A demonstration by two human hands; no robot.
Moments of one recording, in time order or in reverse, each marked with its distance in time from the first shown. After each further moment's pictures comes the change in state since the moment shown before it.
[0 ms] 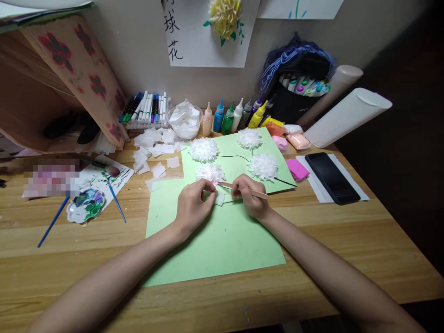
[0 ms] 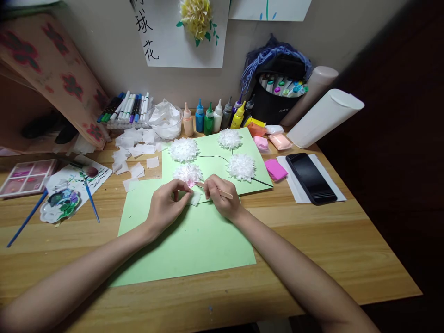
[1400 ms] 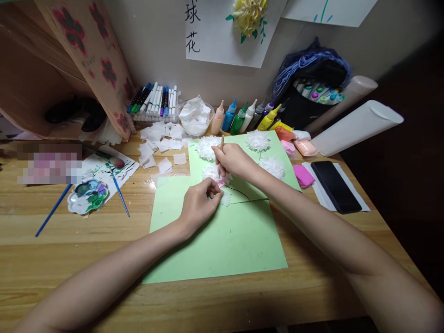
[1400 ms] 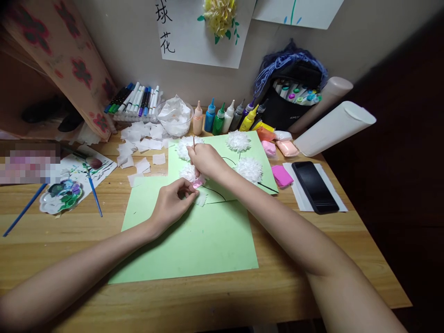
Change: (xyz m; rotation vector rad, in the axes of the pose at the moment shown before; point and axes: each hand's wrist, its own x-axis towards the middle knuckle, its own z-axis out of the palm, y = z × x) left_hand 0.002 -0.003 0.000 -0.217 -0.054 -0.152; right_hand 0.117 -0.023 0.031 -0.232 -0.348 0.256
